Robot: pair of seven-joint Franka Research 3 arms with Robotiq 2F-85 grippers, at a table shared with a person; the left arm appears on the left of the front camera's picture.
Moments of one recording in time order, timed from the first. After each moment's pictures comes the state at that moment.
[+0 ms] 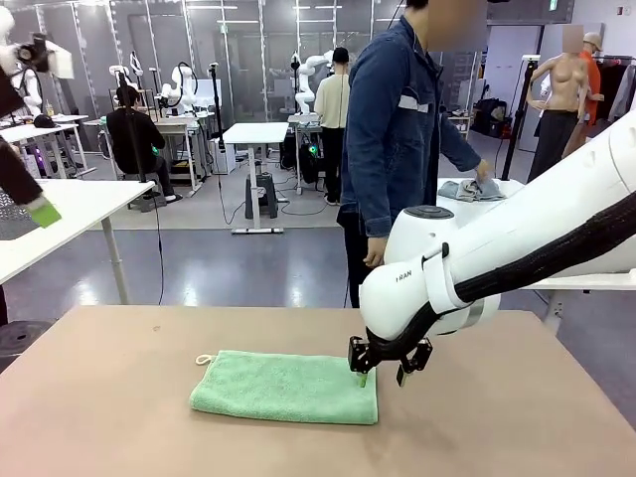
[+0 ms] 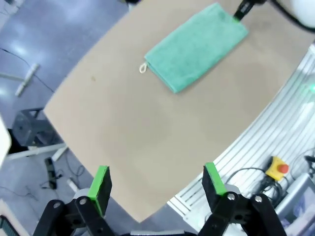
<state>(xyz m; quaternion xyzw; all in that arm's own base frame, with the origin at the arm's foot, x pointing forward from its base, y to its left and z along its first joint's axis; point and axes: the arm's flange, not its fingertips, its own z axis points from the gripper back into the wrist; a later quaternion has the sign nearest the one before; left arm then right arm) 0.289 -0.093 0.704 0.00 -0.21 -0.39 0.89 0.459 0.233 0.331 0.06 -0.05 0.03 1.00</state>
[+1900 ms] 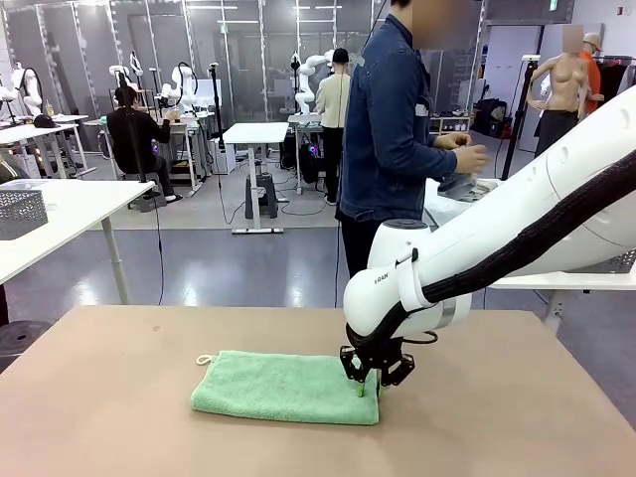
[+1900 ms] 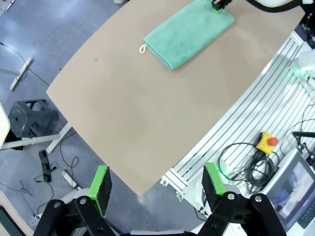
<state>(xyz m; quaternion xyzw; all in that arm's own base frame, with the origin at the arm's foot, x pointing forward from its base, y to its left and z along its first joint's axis) 0.250 -0.020 0.759 -0.02 -0.20 -0.39 0.90 0.488 0.250 0.294 0.05 -0.01 -0.06 1.00</state>
